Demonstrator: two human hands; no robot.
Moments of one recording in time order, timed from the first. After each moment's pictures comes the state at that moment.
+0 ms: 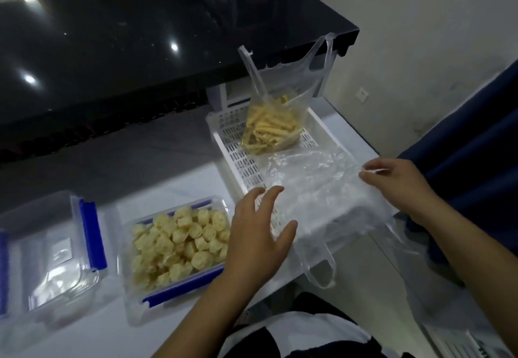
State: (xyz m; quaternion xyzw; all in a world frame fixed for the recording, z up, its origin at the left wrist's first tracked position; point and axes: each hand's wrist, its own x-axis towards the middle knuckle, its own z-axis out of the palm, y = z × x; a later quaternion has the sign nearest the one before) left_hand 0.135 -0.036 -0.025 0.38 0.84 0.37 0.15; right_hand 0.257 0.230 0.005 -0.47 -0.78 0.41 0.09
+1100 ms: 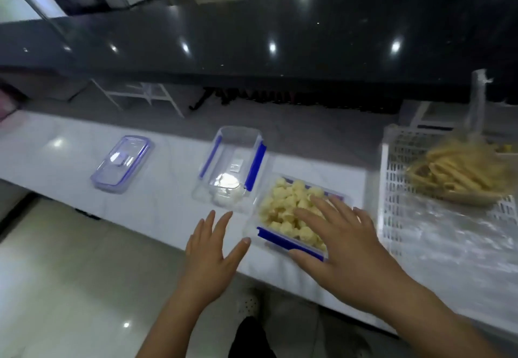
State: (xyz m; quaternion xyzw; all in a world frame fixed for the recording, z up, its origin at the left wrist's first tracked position) left_hand 0.190 -0.225 0.003 -0.13 0.94 0.28 0.12; right_hand 0.166 0.029 0.055 0.17 -0.94 0.24 -0.19
